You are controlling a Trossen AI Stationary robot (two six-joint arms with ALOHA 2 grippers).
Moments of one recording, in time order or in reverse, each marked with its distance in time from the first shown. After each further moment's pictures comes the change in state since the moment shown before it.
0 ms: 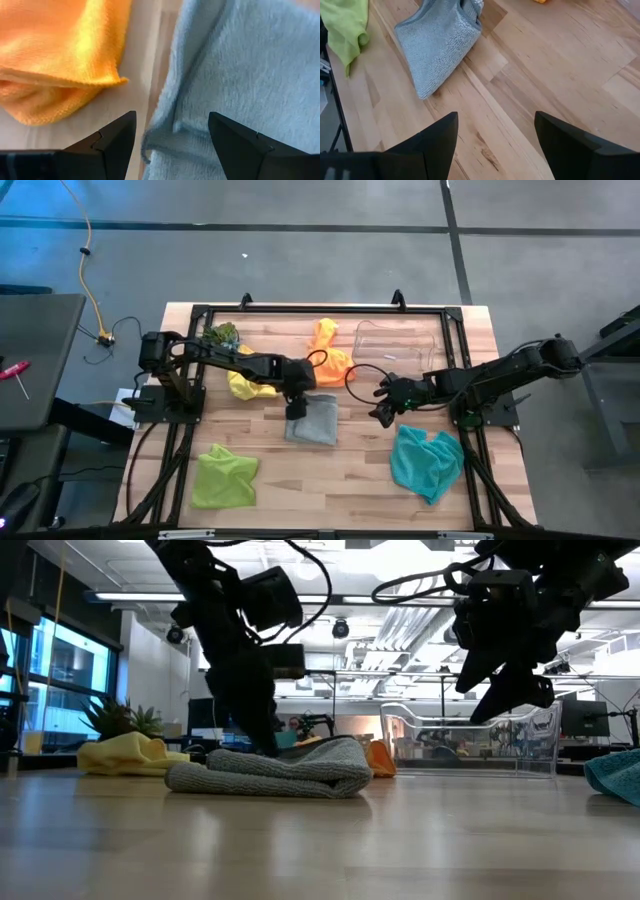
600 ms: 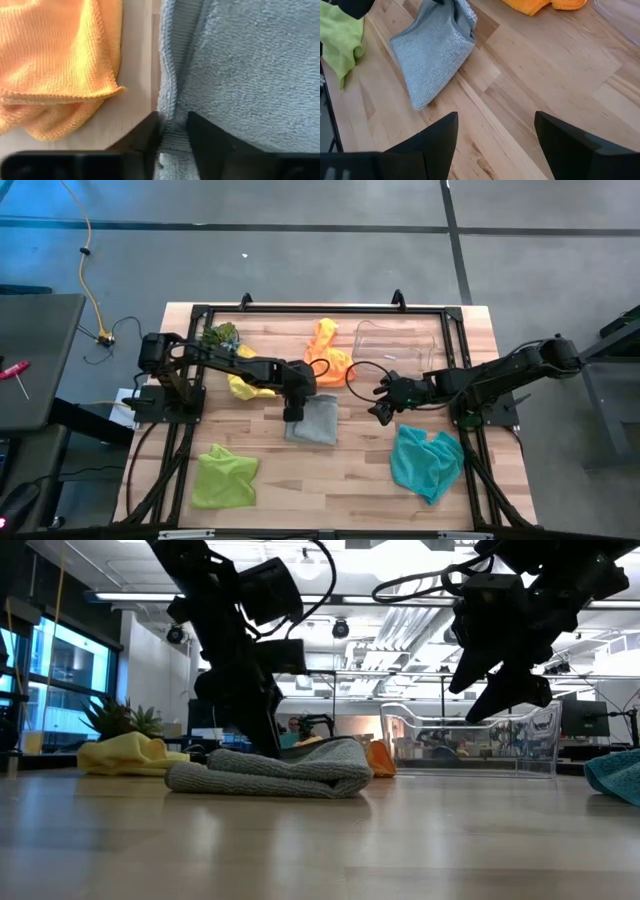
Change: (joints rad) left arm -0.037 -0.001 0.001 0.010 -0.089 0.123; right arm 0.000 0.000 0.000 0.005 0.049 0.015
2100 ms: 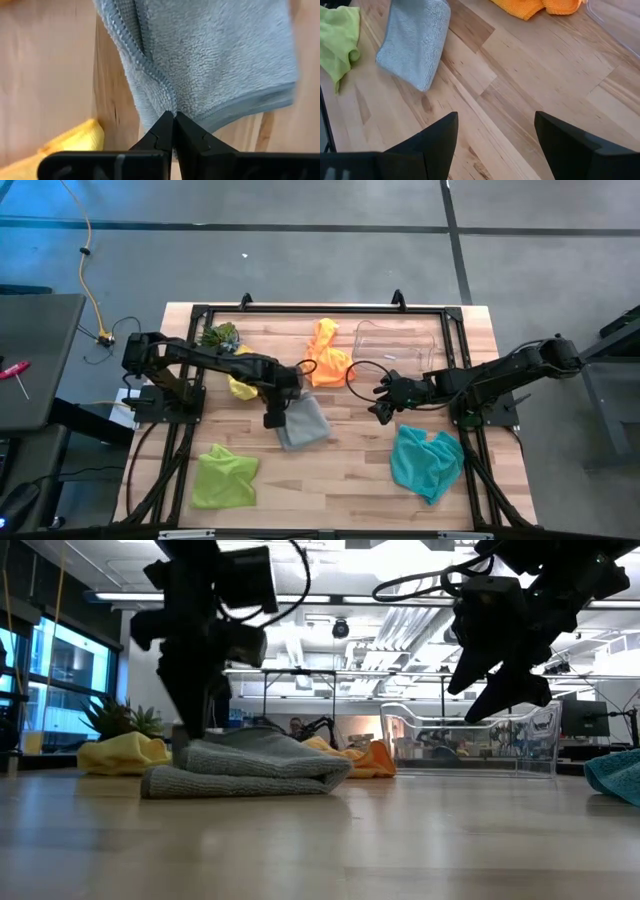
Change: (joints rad) left arm -0.028 -0.110 0.032 -0.437 0.173 -0.205; right arm 0.000 0.000 0.001 -0.002 0.024 0.001
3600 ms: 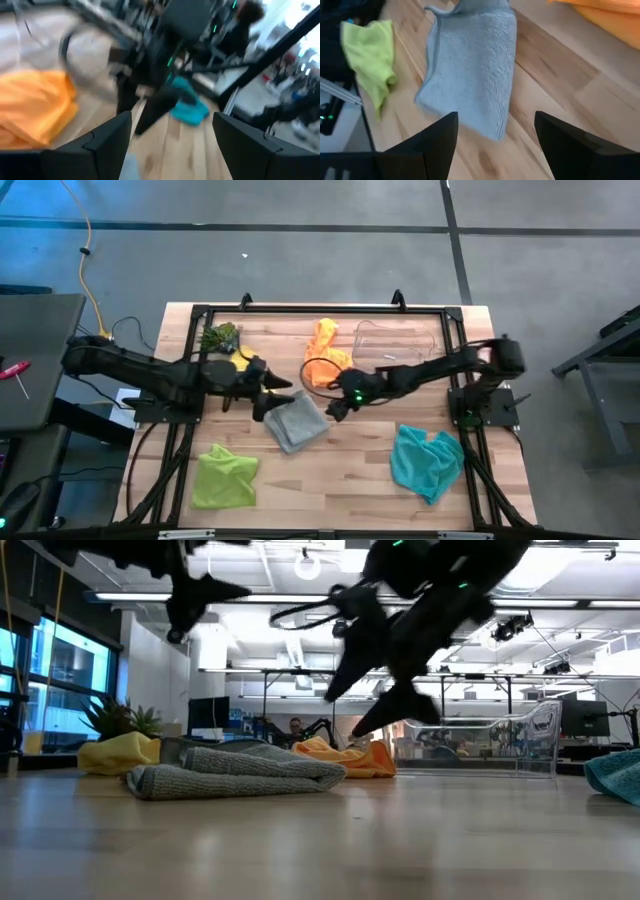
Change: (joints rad) left arm -0.163 -0.655 -0.465 0.965 -0.298 -0.493; right arm -0.115 0.547 0.396 0.190 -0.257 -0.019
